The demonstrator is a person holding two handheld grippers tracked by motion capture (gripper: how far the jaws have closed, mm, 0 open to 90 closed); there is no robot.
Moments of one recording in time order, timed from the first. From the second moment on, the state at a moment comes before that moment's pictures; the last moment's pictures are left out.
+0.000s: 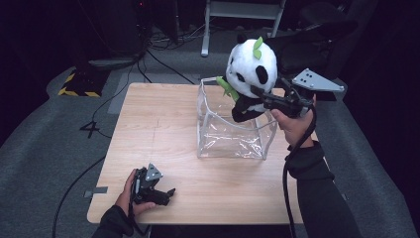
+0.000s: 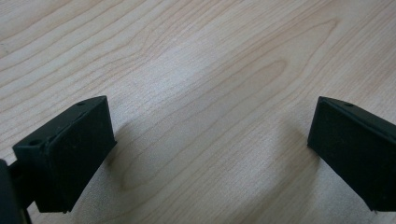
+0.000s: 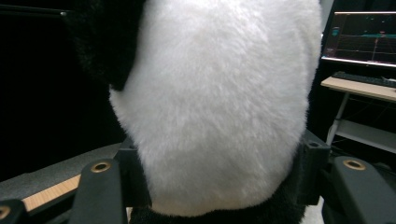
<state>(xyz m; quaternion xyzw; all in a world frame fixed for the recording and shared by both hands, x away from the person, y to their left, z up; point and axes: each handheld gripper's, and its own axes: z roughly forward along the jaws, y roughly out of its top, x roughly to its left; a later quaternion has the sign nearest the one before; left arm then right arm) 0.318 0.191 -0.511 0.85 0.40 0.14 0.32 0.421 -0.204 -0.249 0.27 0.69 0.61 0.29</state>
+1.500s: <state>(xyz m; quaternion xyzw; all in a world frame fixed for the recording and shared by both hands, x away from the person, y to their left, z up) 0.318 0.191 -0.511 0.85 0.40 0.14 0.32 0.447 -0.166 -0.306 0.30 0.77 0.51 0.25</state>
